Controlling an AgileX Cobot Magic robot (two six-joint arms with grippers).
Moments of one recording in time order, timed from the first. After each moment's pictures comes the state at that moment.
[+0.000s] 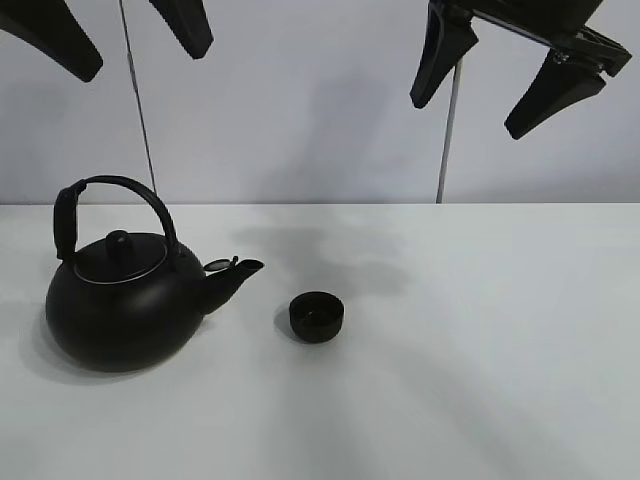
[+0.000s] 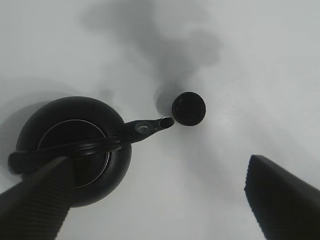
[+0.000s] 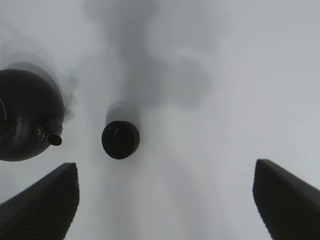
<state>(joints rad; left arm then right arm) -0.44 1.59 -1.46 -0.22 1.02 -0.02 0.19 1.76 -1.54 0.32 1.03 -0.08</state>
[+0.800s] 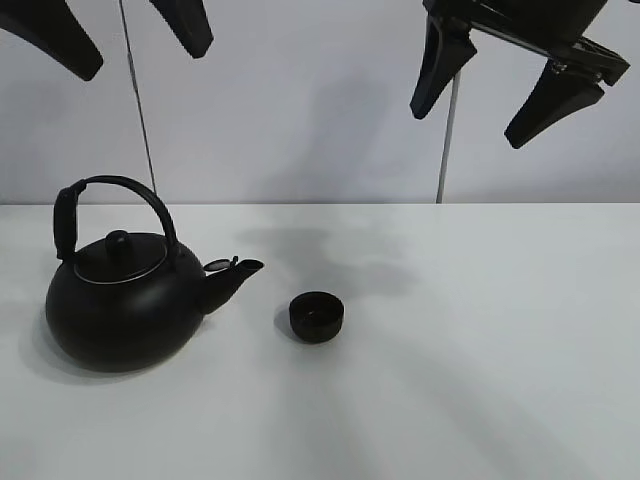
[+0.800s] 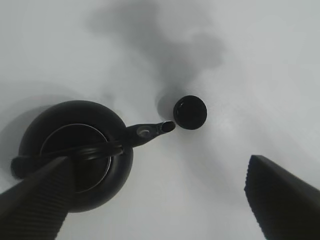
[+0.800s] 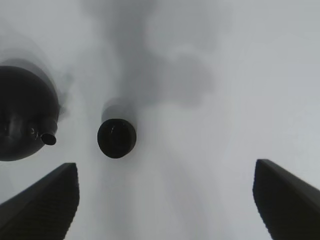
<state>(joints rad) -0.44 1.59 -1.46 -0.22 1.01 -0.02 0.19 1.78 -1.54 0.31 1.04 -0.08</state>
